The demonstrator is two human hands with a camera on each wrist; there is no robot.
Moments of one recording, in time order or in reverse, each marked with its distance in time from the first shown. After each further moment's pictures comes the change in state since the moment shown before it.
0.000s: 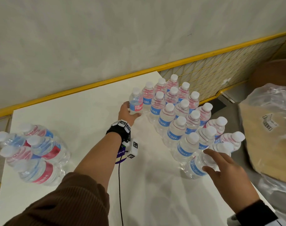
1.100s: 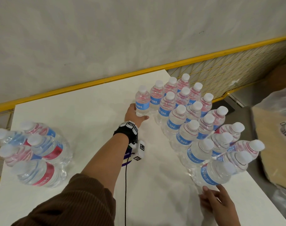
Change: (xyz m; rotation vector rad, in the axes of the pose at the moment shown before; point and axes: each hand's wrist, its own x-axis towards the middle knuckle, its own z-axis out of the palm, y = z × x) left_hand 0.011 -0.017 0.009 0.023 -0.027 -0.062; right_hand -0.021 0.048 0.121 0.989 0.058 0.665
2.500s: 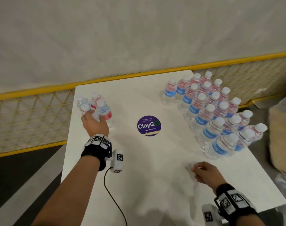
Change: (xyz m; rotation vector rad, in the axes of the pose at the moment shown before) left_hand -0.222 -0.032 -0.225 0.071 0.839 -0.094; right_hand -0.062 -0.025 0.024 -0.352 -0.450 0.058
